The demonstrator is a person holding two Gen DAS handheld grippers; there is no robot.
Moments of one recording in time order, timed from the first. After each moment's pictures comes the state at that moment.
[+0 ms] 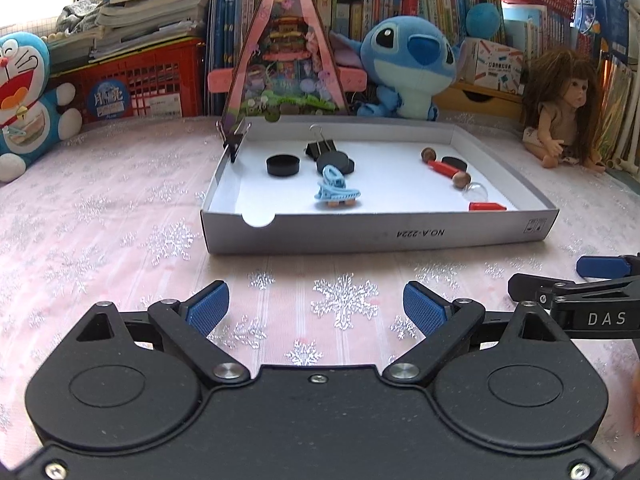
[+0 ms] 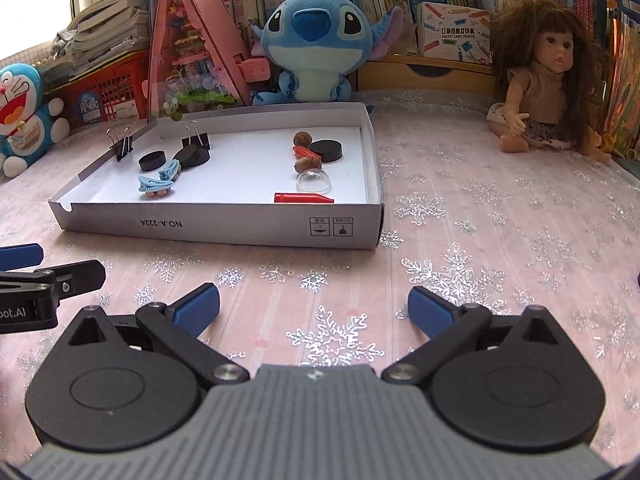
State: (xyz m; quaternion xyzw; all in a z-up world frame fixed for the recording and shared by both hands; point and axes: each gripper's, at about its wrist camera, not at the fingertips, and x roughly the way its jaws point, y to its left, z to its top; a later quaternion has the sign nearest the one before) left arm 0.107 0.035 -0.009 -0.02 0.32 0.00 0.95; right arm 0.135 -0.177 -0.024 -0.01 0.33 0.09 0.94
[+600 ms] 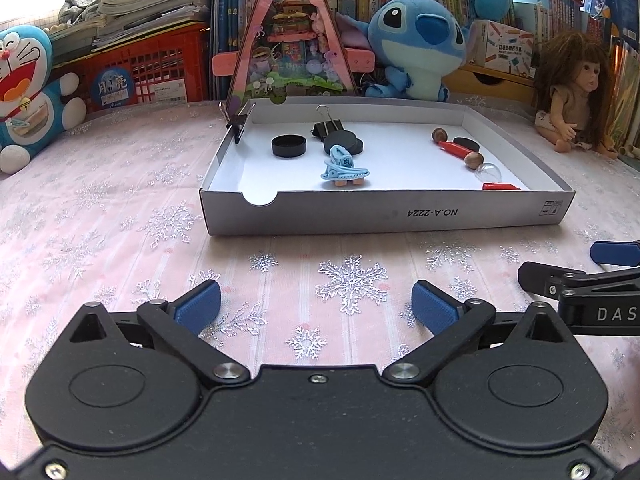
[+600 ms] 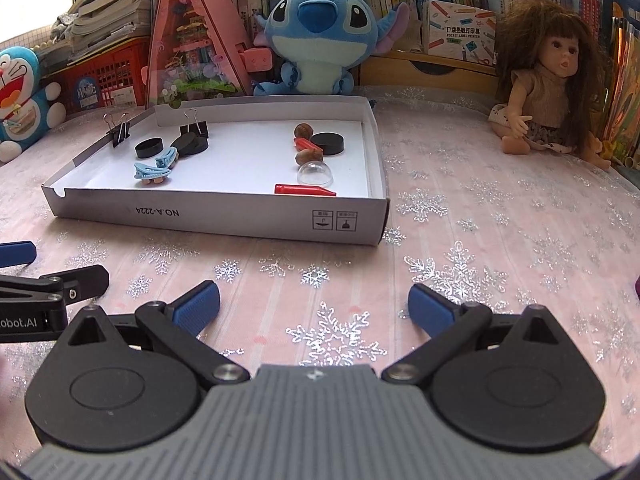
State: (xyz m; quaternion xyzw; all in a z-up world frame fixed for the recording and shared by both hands) left arm 0.114 0.031 -0.019 -0.01 0.34 0.02 0.94; right arm 0.137 -0.171 -0.027 -0.03 0.34 0.09 0.94
